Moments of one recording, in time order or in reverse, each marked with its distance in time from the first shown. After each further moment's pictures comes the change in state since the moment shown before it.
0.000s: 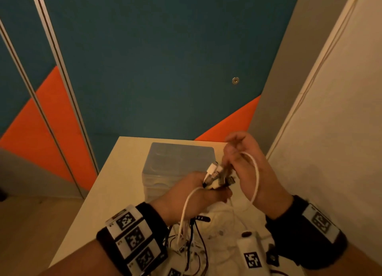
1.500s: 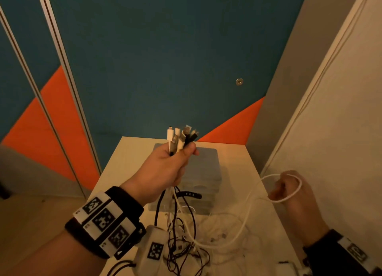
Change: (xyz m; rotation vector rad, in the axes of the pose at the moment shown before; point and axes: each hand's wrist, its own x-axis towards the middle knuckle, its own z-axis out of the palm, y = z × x) left_hand -0.007 0.010 -0.057 -0.469 0.287 0.016; right_hand -0.048 0.056 -0.076 -0.180 0.459 0.340
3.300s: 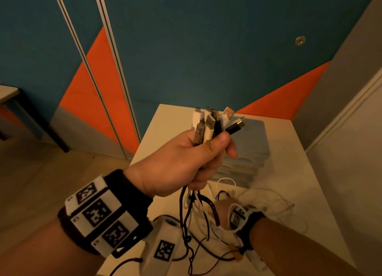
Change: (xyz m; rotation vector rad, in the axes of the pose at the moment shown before) left_hand -0.064 0.012 -0.051 -0.109 -0.373 -0.120; right_hand -0.073 0.203 0.211 -1.304 -1.432 -0.280
